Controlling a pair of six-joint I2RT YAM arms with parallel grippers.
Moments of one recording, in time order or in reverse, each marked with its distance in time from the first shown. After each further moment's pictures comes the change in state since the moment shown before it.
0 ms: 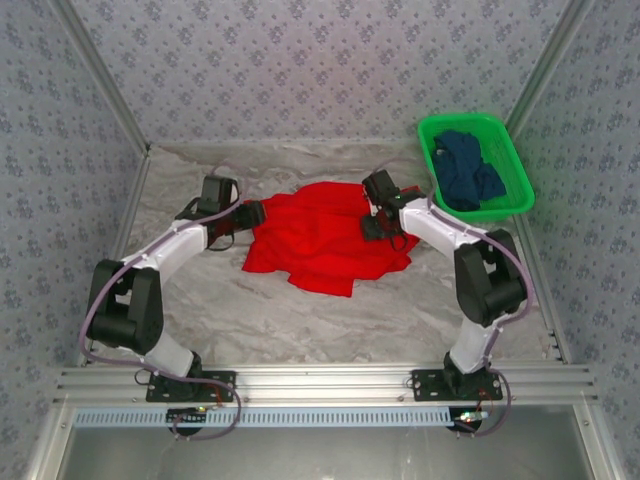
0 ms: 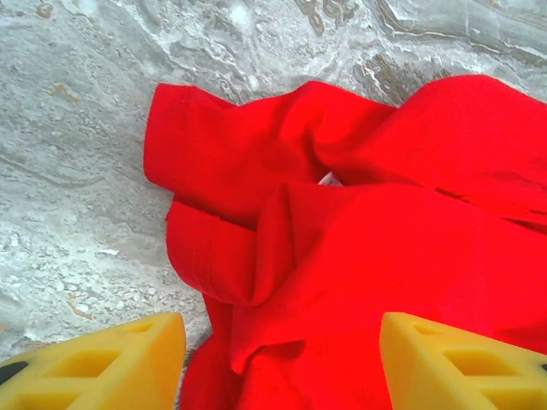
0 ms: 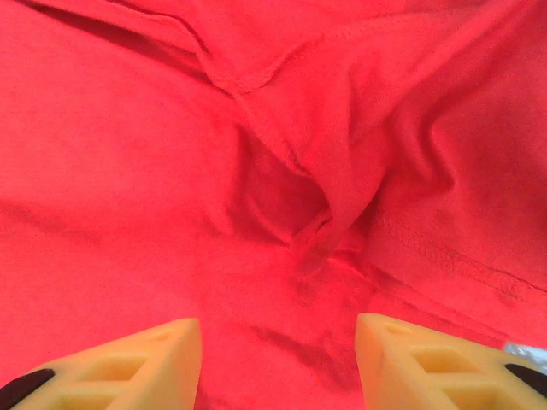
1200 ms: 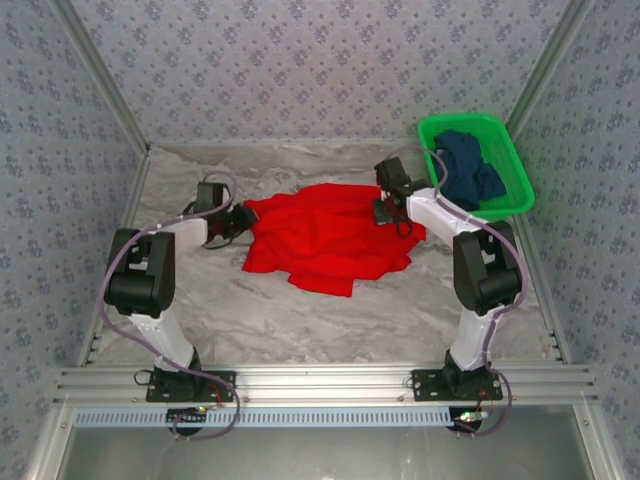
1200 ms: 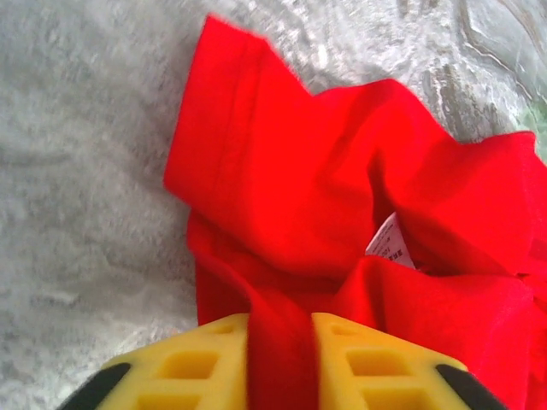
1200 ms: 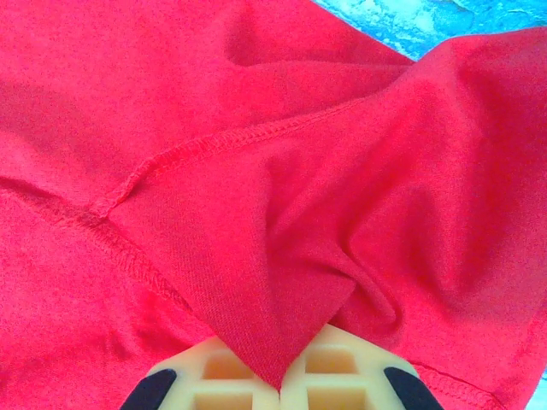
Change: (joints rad) left arm 0.115 0.237 -0.021 0.211 0.248 -0.231; right arm -0.089 0.050 0.084 0.051 0.034 -0.005
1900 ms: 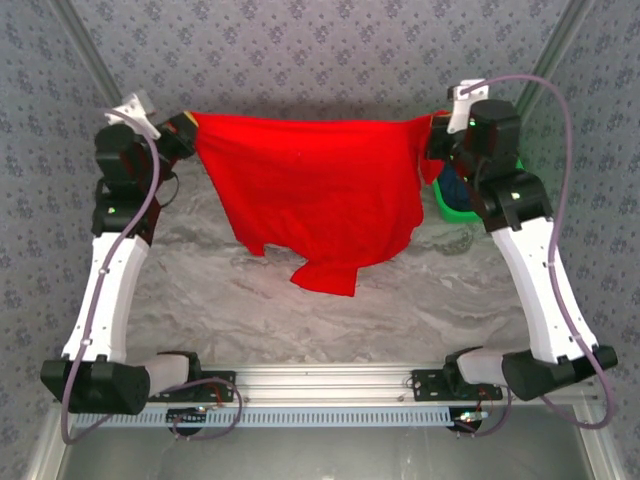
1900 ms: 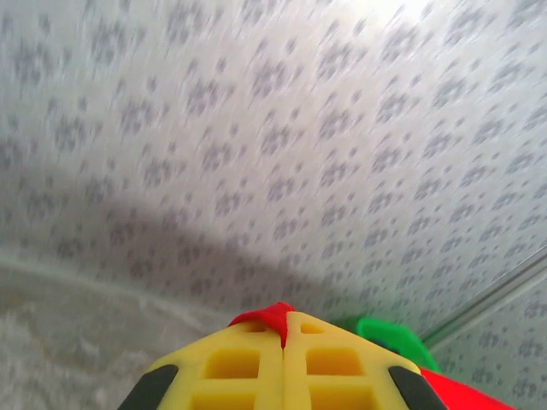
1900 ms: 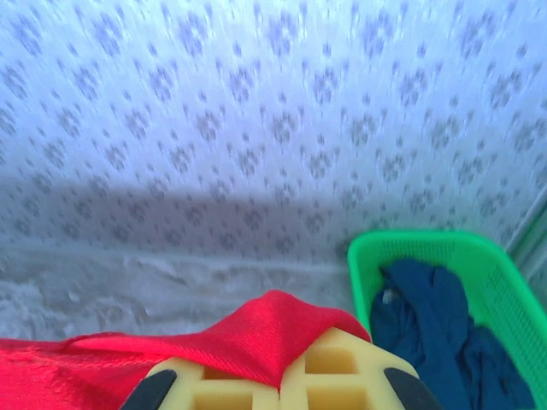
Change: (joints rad) left arm 0.087 -0.589 0.404 -0.122 -0.118 0.061; right arm -0.053 -0.558 0.370 -0.072 0.008 -0.113
